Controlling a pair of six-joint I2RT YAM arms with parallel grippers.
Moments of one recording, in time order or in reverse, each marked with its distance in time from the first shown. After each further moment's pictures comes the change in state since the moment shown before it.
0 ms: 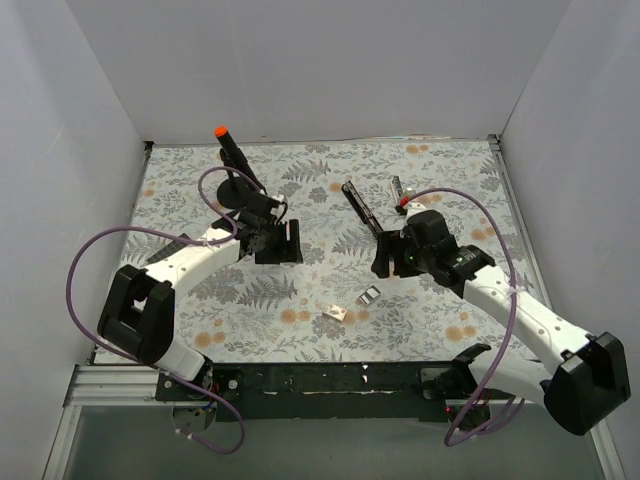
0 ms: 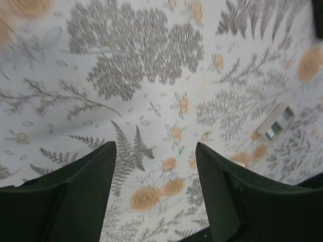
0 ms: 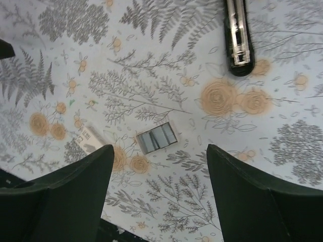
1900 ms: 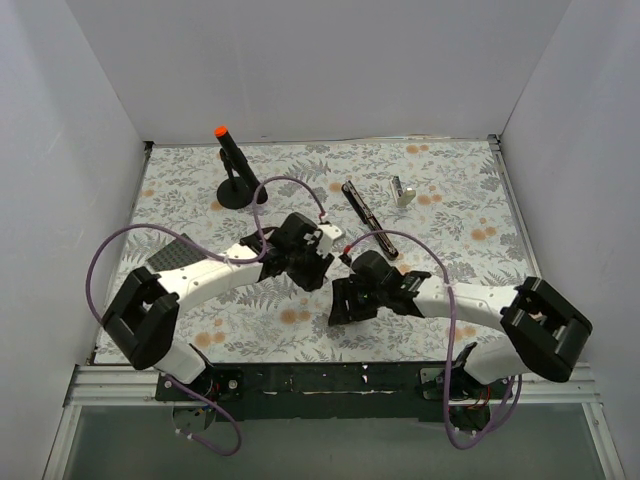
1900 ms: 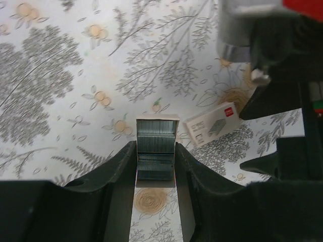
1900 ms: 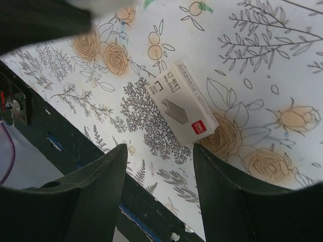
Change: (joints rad) left arm -0.253 -0.034 -0.068 0.050 0.086 0.471; right arm 0.335 0.358 -0.149 0.362 -0.277 0.262
